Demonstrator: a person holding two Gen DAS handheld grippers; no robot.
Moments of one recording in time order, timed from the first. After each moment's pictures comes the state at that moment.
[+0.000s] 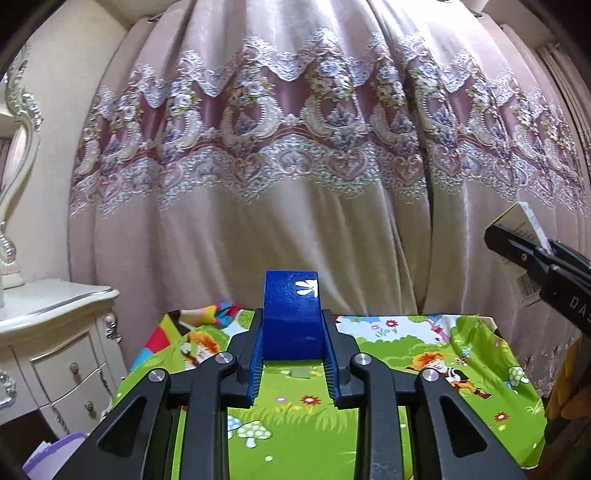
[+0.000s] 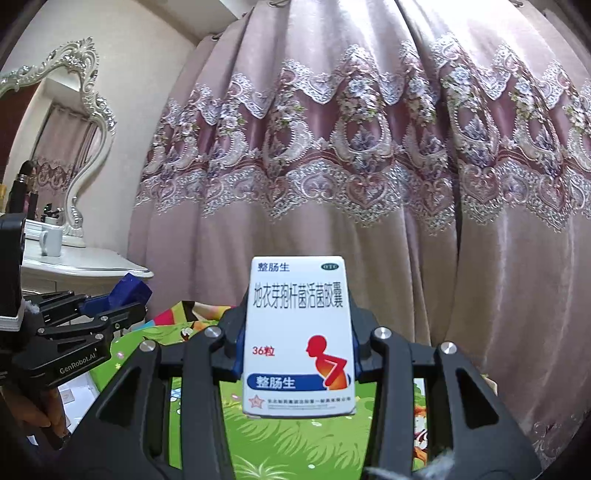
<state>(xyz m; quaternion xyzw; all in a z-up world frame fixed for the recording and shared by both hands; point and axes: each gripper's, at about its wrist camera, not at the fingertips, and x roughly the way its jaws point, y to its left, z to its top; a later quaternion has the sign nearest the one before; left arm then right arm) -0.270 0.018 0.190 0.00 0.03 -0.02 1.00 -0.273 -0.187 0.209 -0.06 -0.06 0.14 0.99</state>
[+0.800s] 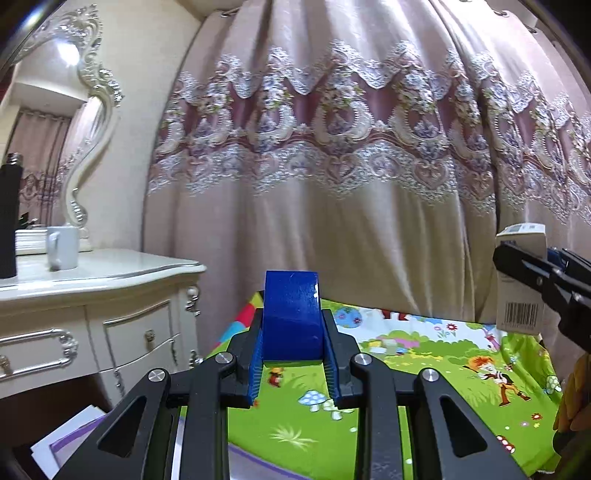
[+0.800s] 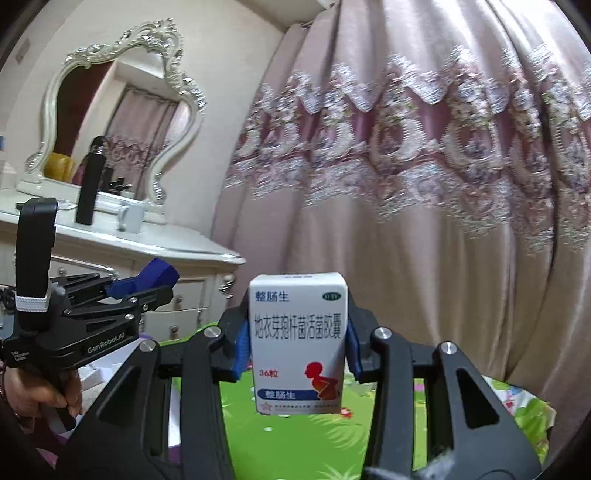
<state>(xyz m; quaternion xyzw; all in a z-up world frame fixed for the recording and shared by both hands) -0.327 0.118 0.165 -0.06 0.04 0.10 0.99 -0.290 -0.077 0.197 -0.12 -0.04 0.30 0.95</state>
